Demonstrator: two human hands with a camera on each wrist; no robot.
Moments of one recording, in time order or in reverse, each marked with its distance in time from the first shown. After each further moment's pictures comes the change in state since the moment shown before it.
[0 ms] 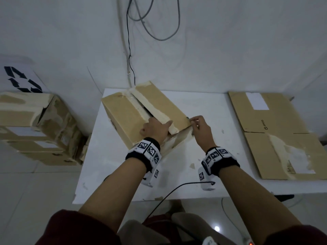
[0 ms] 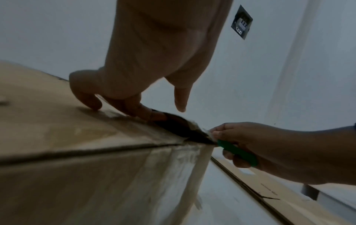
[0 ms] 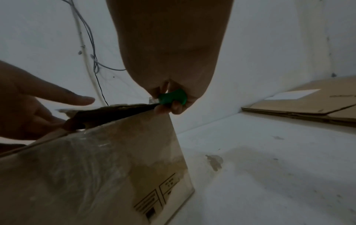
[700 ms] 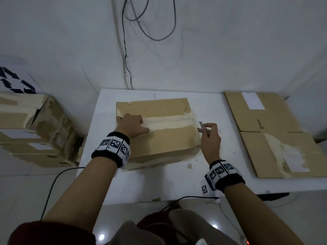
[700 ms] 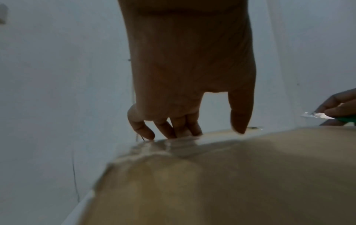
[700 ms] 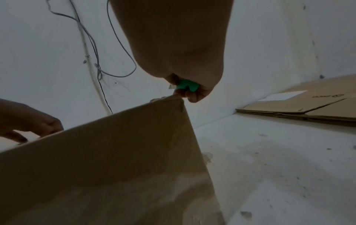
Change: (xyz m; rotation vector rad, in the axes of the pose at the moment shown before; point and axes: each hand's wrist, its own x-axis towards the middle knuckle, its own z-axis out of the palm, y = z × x) left_hand 0.034 -0.025 -0.078 0.737 -0.167 0.386; right_hand -0.030 0.012 -0.017 0.078 0.276 0.119
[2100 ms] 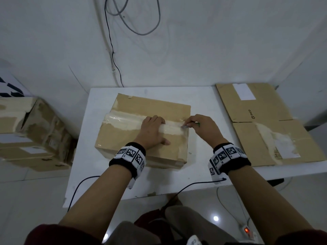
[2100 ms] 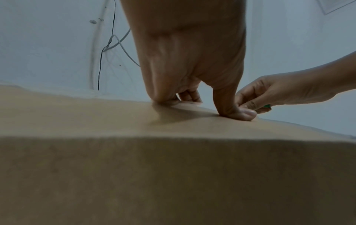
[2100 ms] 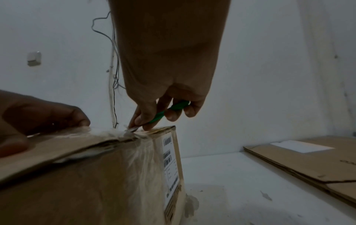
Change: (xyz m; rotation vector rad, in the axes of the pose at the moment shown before) left_hand -0.013 0.078 0.053 -0.282 0.115 0.316; right_hand 0.029 -0.023 -0.035 -0.411 -0.445 -0.302
